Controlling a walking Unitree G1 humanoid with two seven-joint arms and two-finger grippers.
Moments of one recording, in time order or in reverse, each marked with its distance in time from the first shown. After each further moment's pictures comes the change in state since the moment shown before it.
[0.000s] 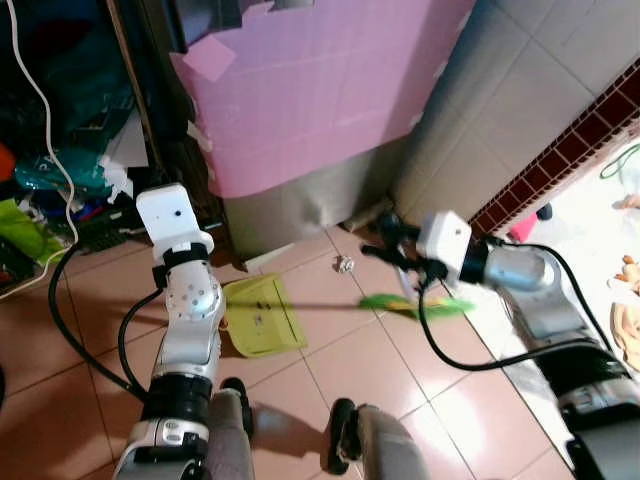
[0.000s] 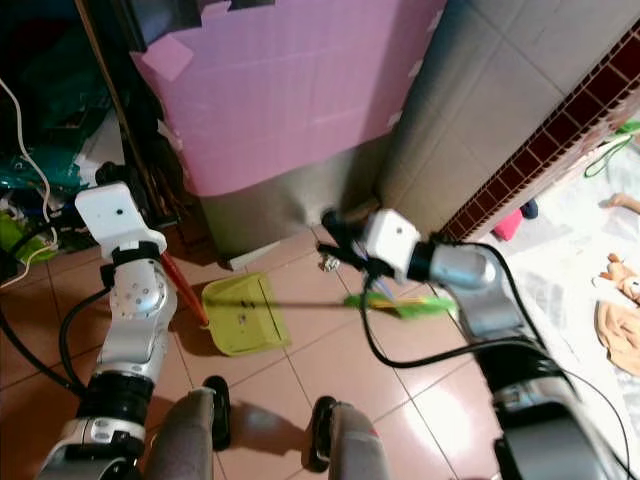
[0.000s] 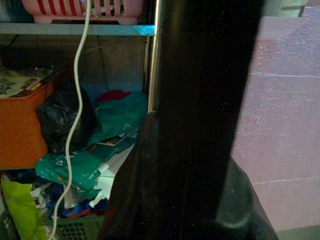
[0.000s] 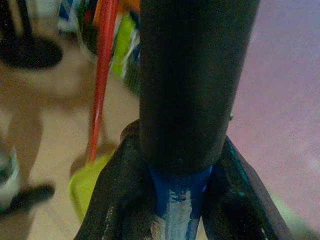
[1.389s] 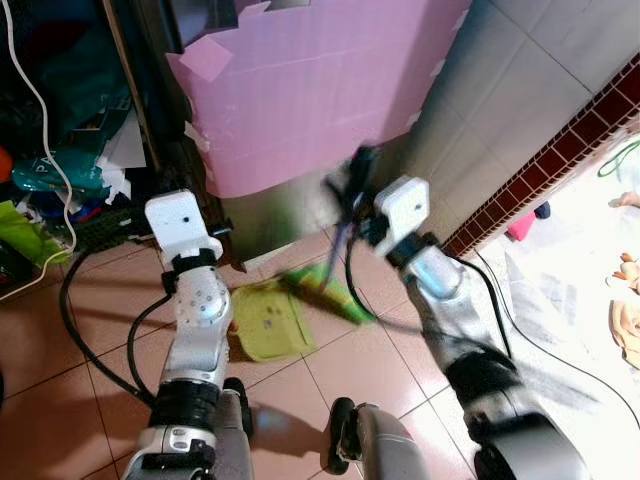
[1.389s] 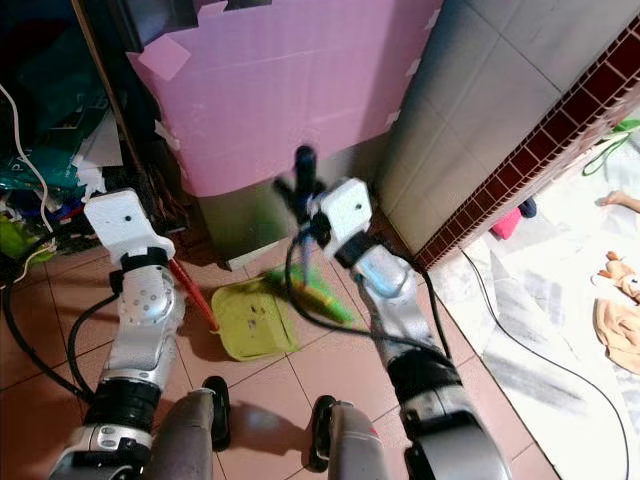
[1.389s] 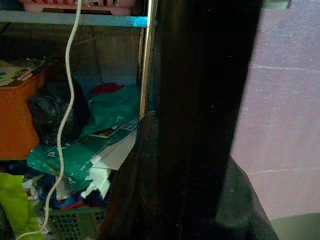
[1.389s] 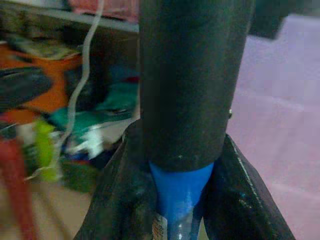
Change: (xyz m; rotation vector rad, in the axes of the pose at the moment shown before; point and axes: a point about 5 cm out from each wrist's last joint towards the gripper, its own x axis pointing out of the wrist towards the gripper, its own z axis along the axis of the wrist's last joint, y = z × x) left arm -0.008 -0.004 -0.003 -0.017 0.020 -0.006; right arm 0.074 0.015 0.044 0.306 -0.362 -0.449
